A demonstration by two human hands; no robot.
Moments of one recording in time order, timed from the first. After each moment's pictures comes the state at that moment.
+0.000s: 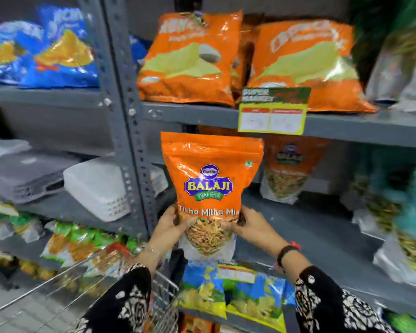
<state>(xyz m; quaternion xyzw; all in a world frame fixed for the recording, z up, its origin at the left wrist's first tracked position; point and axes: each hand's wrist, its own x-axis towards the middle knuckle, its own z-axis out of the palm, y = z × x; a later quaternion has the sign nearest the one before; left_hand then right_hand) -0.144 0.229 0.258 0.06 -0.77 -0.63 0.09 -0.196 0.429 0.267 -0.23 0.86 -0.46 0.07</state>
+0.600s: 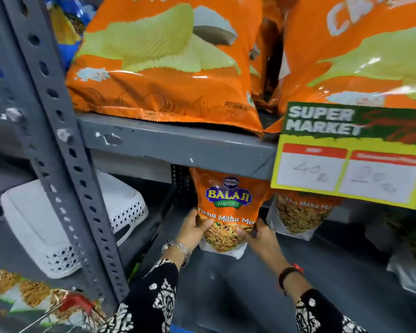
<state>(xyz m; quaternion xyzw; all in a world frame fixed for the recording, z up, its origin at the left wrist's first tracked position) -0.339 0.244 0.227 0.09 -0.73 -0.68 0.00 -0.349 0.420 0.225 -0.07 0.86 -0.51 0.01</state>
